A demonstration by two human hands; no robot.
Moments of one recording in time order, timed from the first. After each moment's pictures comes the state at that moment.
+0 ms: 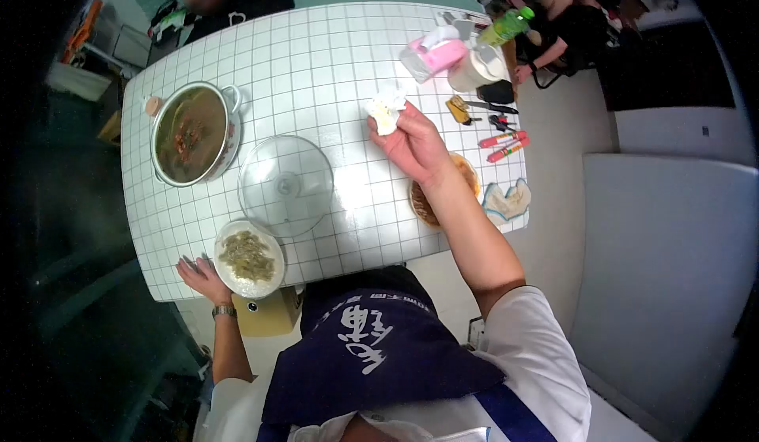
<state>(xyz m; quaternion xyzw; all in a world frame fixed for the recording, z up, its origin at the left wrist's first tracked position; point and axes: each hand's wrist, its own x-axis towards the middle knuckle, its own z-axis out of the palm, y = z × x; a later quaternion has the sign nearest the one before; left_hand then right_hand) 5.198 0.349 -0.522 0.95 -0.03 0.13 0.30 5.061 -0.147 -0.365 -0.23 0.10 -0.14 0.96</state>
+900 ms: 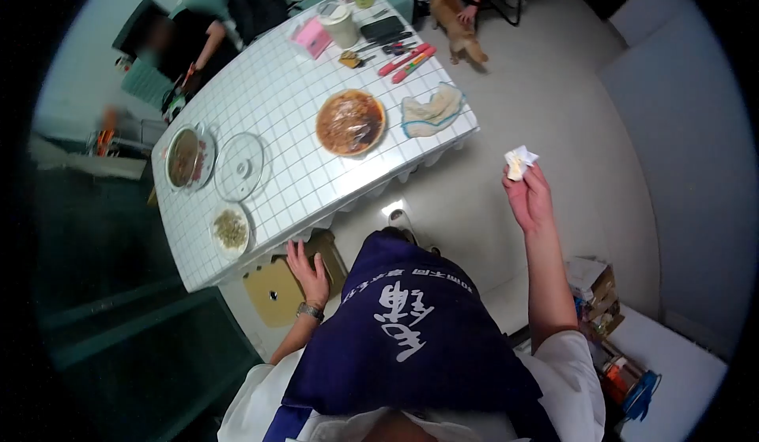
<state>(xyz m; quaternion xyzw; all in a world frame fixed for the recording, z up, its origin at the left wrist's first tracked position) 4.861 0.236 -0.477 0.88 -0.38 -0.06 0.27 4.519 -0.122 -0.385 -0.24 0.29 -0.46 0.80</state>
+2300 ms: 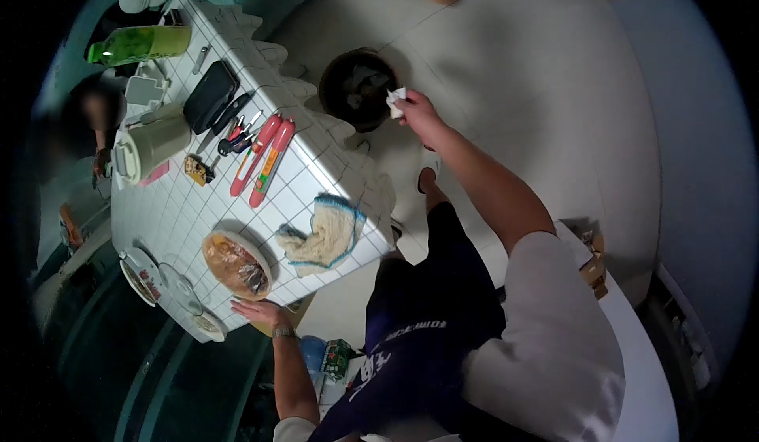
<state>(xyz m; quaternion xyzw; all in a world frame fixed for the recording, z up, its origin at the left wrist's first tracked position) 4.872 -0.006 -0.544 0.99 -0.02 0.06 0.09 4.636 -0.489 -0.698 -0.35 0.55 -0.12 0.75</state>
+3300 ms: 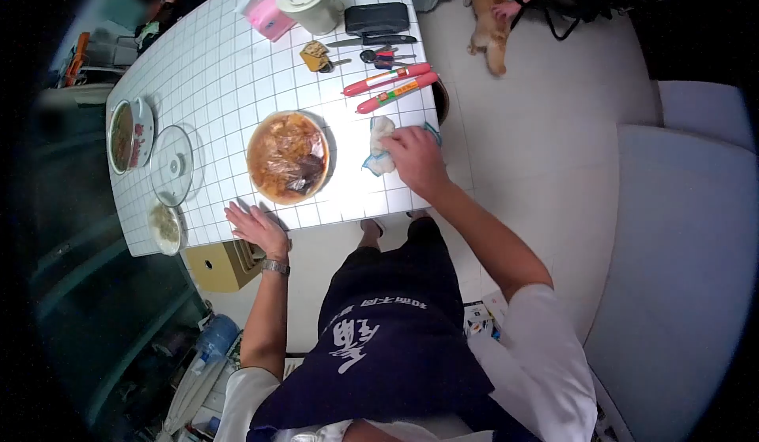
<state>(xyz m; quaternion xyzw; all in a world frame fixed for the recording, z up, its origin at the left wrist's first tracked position) 4.866 -0.001 -0.530 0.98 -0.04 0.07 0.20 4.717 -0.330 -0.493 -0.93 0.16 -0.23 0.25</state>
